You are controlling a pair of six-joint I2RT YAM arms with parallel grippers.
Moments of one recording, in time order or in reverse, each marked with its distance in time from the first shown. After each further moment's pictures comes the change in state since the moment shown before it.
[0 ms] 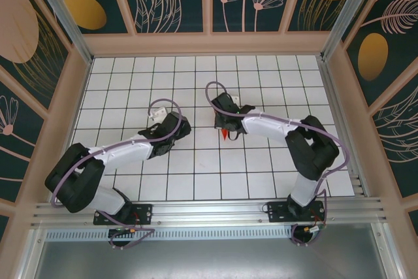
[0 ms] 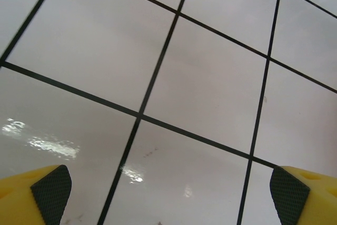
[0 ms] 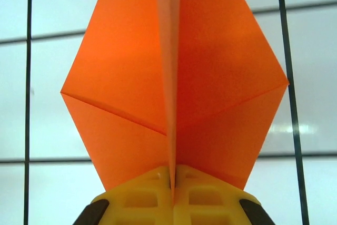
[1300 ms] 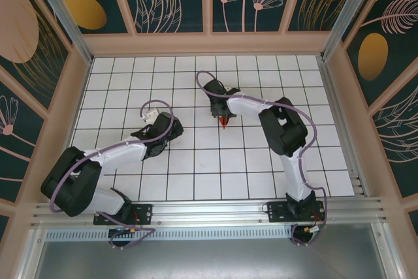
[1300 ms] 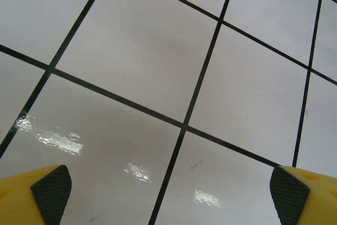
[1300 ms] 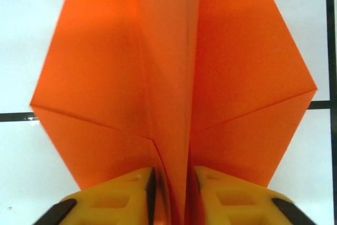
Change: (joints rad) left arm 0.076 -0.030 -0.058 0.019 0.030 0.040; right arm -0.078 0.345 0.364 -0.160 0.002 -0.111
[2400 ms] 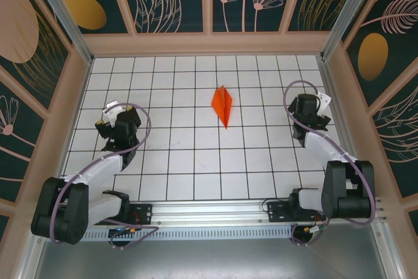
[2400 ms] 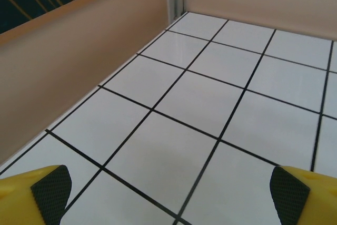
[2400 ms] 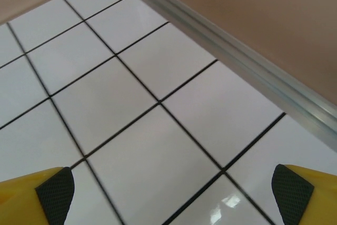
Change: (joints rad) left arm 0.394 -0.241 -0.253 0.488 -0.321 0.671; right arm -0.655 -0.846 -0.937 0.643 0.192 -0.149
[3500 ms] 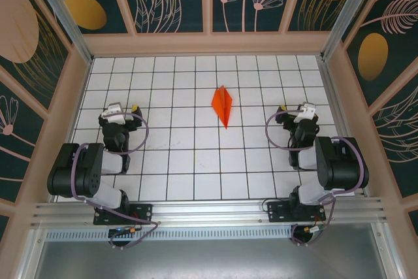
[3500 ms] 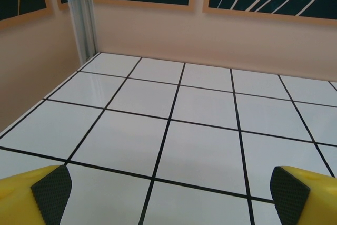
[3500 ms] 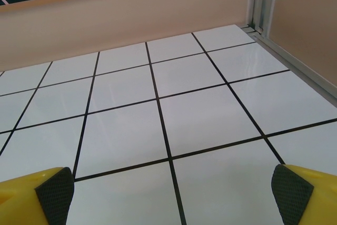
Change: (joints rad) left arm 0.208 0.354 -0.177 0.857 0.562 0.185; right arm -0.033 0.254 -0.364 1.046 -0.401 -0.295
